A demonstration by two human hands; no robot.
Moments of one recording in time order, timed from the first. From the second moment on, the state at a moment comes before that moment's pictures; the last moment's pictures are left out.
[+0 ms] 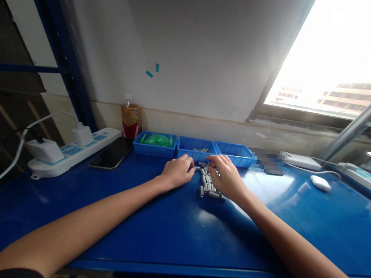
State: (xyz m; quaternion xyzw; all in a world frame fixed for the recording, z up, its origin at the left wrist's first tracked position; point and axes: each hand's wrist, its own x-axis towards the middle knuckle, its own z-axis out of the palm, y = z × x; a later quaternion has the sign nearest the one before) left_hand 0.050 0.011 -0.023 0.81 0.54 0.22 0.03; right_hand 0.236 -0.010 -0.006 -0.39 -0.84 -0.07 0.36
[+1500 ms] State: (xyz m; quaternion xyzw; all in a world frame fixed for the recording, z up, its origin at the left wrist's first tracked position) left_hand 0.049 0.001 -0.023 0.88 0.43 0.22 0.01; right_hand 0.253 0.009 0.006 -0.46 -0.83 -0.10 0.30
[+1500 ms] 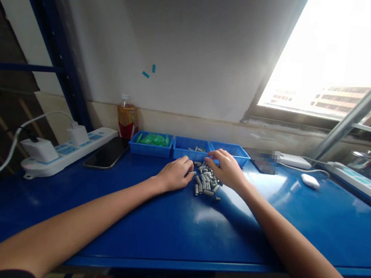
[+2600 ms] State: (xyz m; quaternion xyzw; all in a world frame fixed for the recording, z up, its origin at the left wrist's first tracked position) left_hand 0.094 0.030 -0.012 0.90 0.41 0.11 0.03; right_hand 0.277 0.028 -0.015 -0.56 -0.80 -0.03 0.21
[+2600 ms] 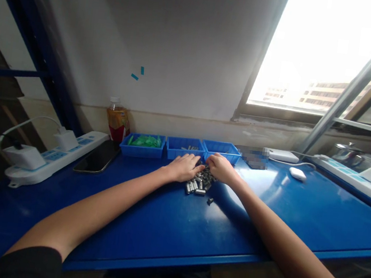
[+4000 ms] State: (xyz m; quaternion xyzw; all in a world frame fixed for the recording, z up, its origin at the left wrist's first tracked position) left_hand 0.002 -0.006 -0.025 0.88 0.42 0.23 0.03; right_hand 0.227 -0.026 -0.006 -0.29 -0.92 0.18 0.20
